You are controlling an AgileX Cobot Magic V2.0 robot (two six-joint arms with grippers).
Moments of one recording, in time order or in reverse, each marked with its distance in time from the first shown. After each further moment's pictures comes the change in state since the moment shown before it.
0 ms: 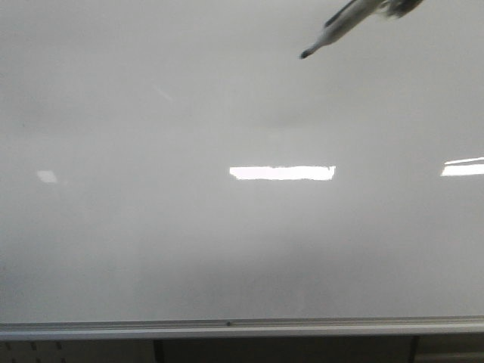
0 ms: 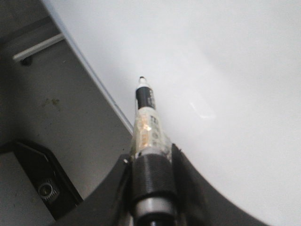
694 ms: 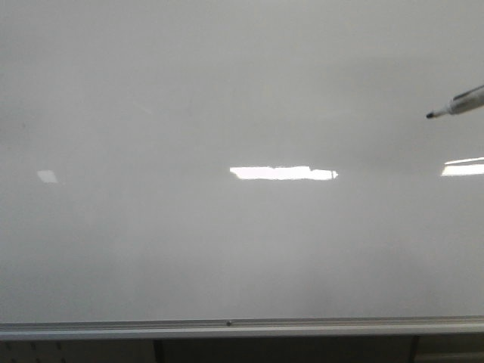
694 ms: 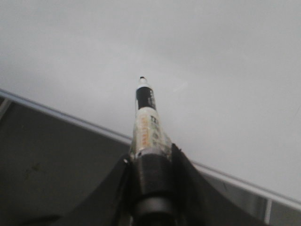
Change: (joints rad) left arm 0.114 -0.222 0.156 -0.034 -0.074 -0.013; right arm -0.190 -0.252 0.464 -0.019 -0.342 0.298
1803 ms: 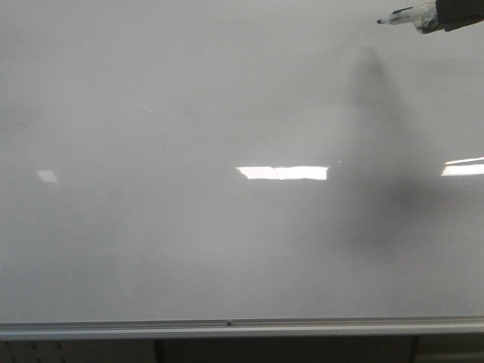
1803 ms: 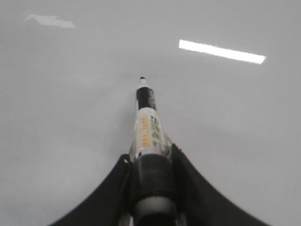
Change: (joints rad) left arm 0.000 0.000 0.000 -0.003 -0.023 0.000; right arm 0.030 0.341 0.000 -0.031 -0.747 -0.002
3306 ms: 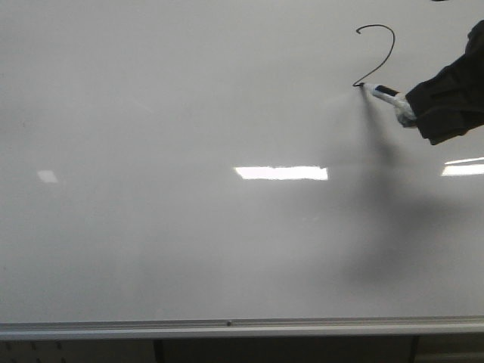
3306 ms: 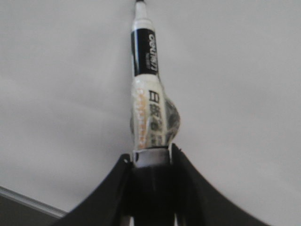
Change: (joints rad) left arm 0.000 0.000 0.000 -0.001 -0.007 -0.002; right arm -0.030 0.187 -0.002 -0.047 0.191 -0.015
